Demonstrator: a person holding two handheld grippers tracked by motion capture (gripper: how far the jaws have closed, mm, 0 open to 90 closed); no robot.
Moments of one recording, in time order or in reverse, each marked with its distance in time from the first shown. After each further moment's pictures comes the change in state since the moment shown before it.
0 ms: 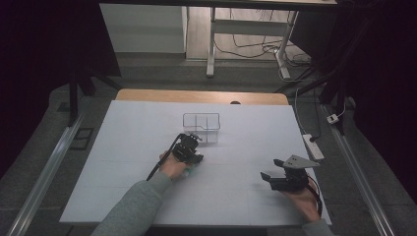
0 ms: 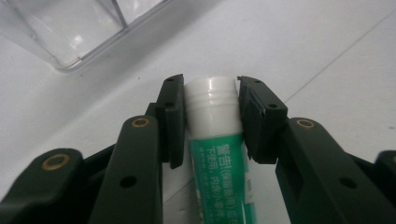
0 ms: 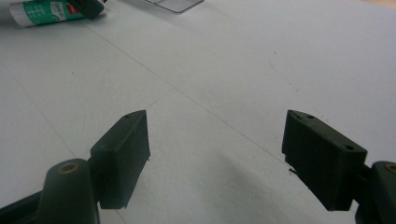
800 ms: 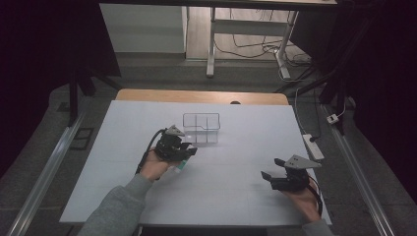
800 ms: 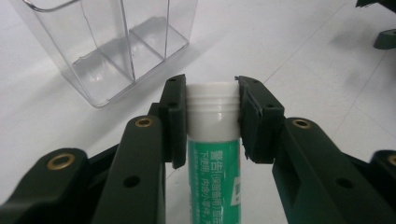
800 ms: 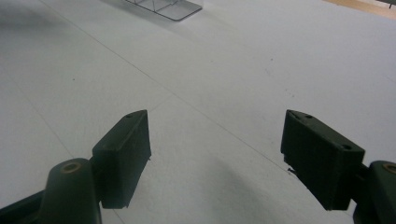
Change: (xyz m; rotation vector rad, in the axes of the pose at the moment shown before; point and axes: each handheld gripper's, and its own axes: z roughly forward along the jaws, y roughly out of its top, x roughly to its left) left arm 0.014 -0.026 -0.070 -0.268 -0.122 0.053; right arm 0.000 0.001 -0.003 -0.017 -0.011 -0.004
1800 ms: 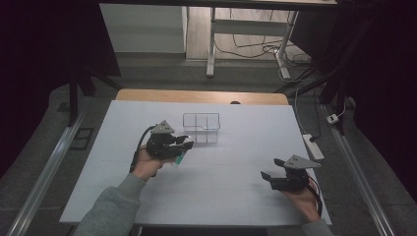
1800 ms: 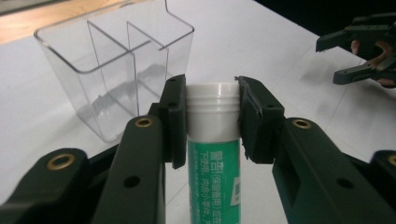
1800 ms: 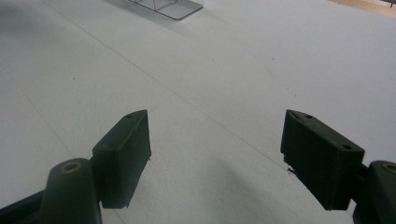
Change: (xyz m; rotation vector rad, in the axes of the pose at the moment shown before) left arm 0.004 0.003 -0.026 -0.176 -0.043 0.036; right arm 0.001 0.000 0.001 -0.001 0.005 0.003
